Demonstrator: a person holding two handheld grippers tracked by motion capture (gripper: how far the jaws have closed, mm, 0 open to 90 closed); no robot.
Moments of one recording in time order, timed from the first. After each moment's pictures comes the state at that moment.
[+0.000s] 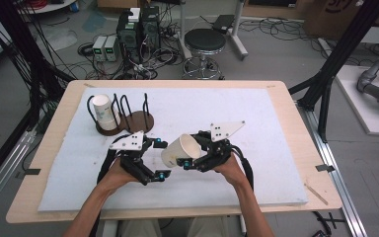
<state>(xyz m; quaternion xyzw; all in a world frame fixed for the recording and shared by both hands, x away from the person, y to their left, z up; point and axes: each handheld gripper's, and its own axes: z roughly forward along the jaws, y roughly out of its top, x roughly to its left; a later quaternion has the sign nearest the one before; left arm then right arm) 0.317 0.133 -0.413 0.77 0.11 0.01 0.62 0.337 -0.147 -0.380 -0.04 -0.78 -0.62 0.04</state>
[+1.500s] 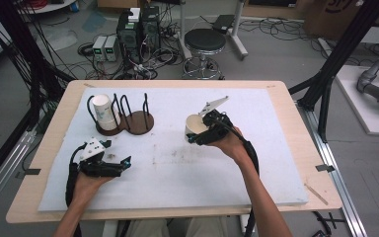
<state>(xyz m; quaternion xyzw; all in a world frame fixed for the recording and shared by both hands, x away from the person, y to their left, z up) 0.303 0.237 -0.461 0.74 0.38 0.23 0.51 0.387 -0.142 -0.353 -0.26 -0.90 -0.34 -0.11</state>
